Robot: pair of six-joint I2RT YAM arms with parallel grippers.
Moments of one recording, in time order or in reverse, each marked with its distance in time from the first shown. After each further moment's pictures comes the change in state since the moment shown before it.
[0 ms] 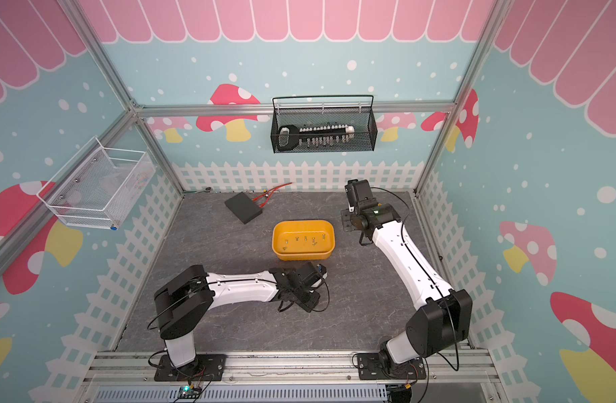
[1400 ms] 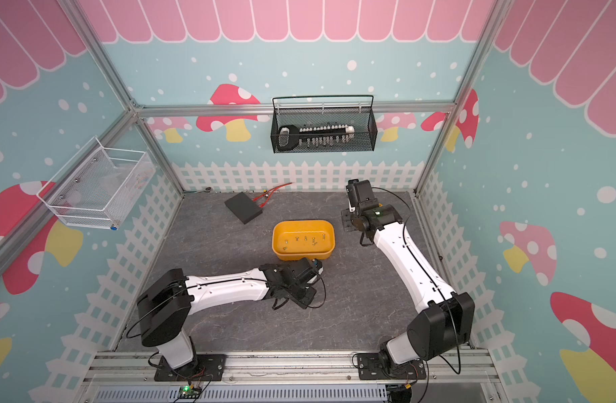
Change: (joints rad) left arm 0.006 -0.123 0.039 -0.122 -0.062 -0.001; right arm 0.000 -0.019 -0.006 0.005 -0.015 -0.001
